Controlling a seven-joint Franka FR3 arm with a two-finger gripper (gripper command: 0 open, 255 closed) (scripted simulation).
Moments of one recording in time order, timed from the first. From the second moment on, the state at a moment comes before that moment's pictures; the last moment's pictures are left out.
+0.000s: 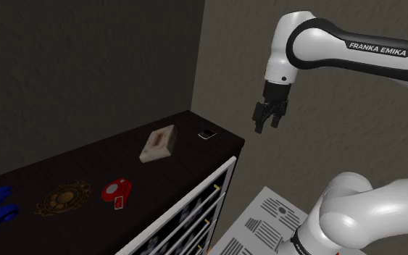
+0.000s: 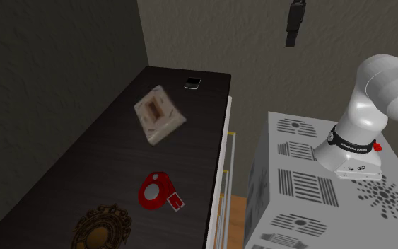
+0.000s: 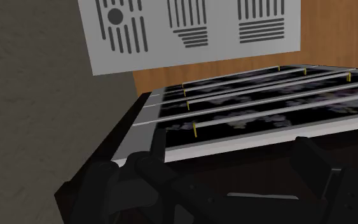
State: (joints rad) arm -0.01 -0.74 -0.05 -2.34 -0.01 1.48 0.14
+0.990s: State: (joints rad) arm 0.08 -0.39 0.15 -2.22 0.08 1.68 0.32
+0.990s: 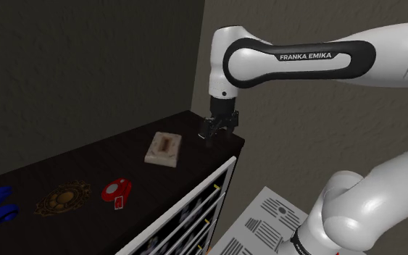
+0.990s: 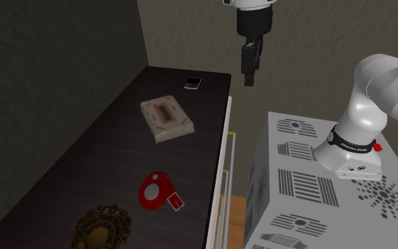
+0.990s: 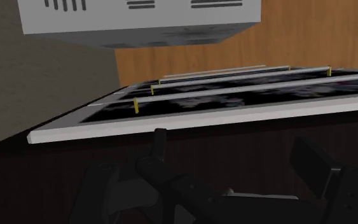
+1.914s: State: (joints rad) arm 0.18 0.09 0.31 -1.88 0.02 1.78 0.53
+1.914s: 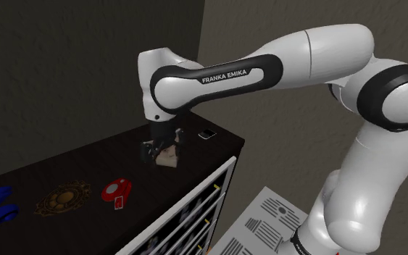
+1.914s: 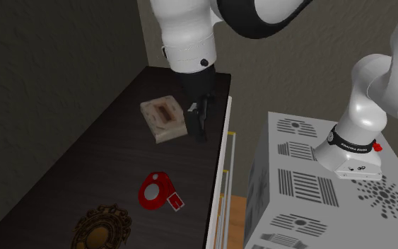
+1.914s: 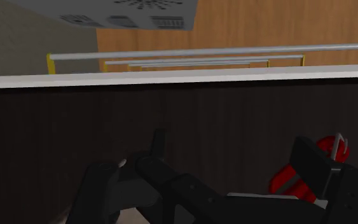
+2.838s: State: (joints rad) arm 0.37 0.62 0.34 -1.33 -0.12 1.70 0.68
